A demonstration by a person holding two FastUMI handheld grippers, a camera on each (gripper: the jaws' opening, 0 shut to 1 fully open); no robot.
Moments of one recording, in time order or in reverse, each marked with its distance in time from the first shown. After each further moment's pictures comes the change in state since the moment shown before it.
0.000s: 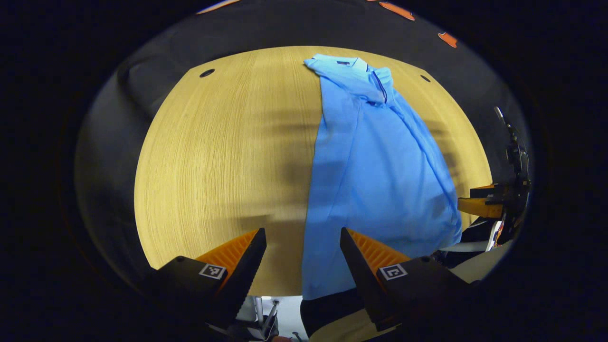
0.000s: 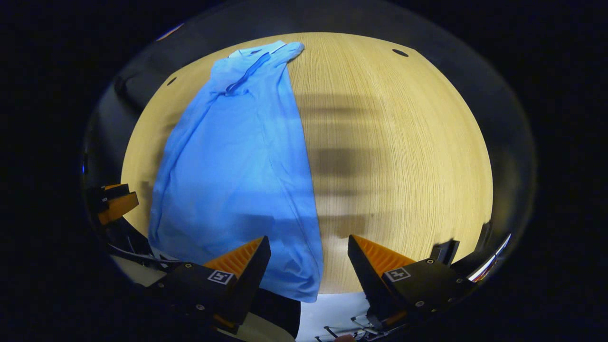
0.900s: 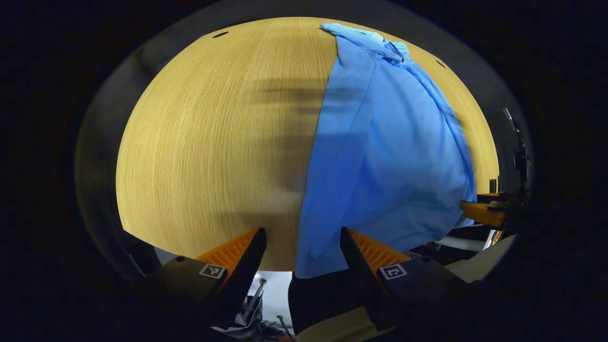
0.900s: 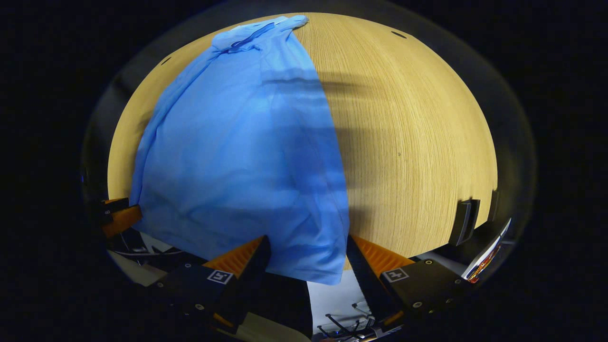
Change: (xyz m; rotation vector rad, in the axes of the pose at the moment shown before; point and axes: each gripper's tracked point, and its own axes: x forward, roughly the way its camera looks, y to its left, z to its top) left arm 0.038 -0.014 -0.093 -0.097 0.148 -0.016; right arm 0.021 0.029 -0.057 0.009 0.099 -0.046
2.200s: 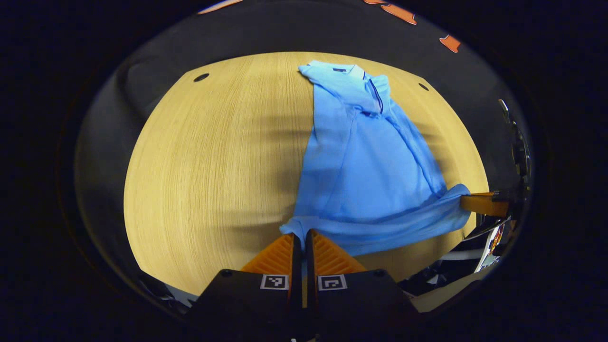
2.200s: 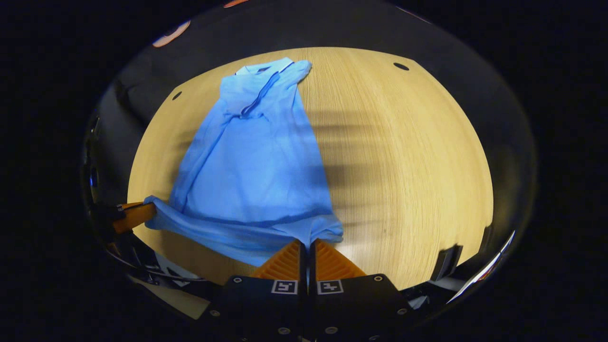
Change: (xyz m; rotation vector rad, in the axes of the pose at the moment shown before) left arm -0.041 -0.022 0.142 0.093 -0.265 -0.018; right arm -0.052 -0.002 0.125 0.039 -0.256 0.092
